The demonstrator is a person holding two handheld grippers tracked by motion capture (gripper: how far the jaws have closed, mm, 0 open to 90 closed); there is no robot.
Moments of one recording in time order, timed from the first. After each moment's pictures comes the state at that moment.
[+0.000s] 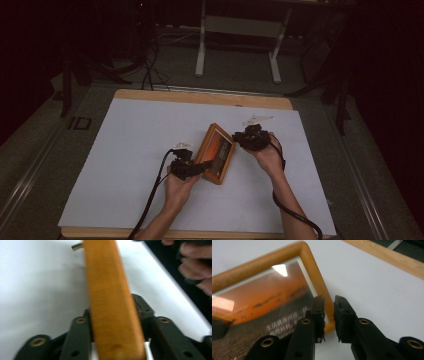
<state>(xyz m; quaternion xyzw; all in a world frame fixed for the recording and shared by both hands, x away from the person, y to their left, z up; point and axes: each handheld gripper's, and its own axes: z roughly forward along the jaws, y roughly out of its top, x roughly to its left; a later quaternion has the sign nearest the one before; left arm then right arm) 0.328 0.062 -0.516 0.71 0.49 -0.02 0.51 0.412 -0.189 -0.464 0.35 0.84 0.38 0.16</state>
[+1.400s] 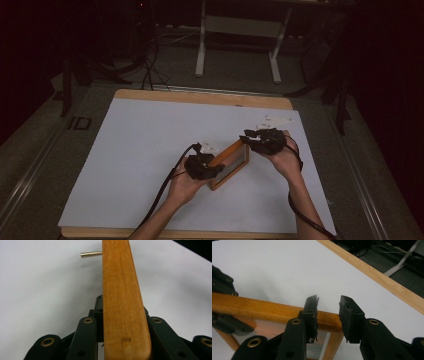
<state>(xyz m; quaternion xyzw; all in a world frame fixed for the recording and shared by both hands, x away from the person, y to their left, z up) 0.319 0.019 -0.476 0.84 0.34 0.07 0.41 0.377 -0.215 -0.422 0.27 0.85 0.42 0.18</state>
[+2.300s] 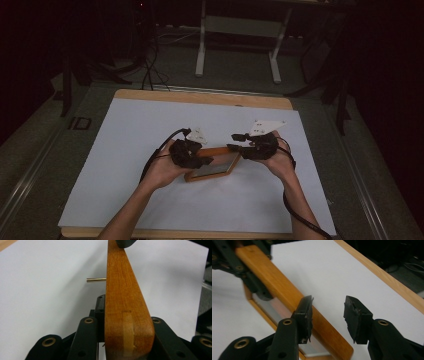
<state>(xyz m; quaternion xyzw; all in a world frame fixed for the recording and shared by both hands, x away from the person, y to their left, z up) 0.333 0.057 -0.421 0.90 0.23 0.06 0.37 0.366 -0.195 -0.419 0.17 0.86 0.46 0.13</state>
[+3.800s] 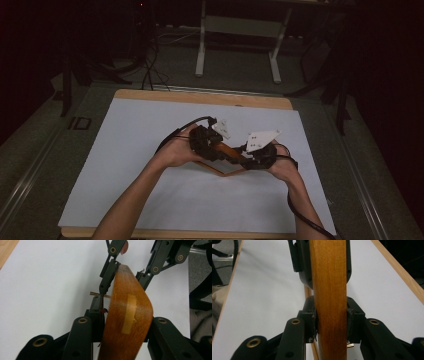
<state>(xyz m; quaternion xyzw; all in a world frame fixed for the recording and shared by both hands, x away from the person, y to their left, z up) 0.355 0.013 -0.387 0.94 0.10 0.05 0.33 0.350 -0.193 -0.428 0.04 0.90 0.43 0.11</state>
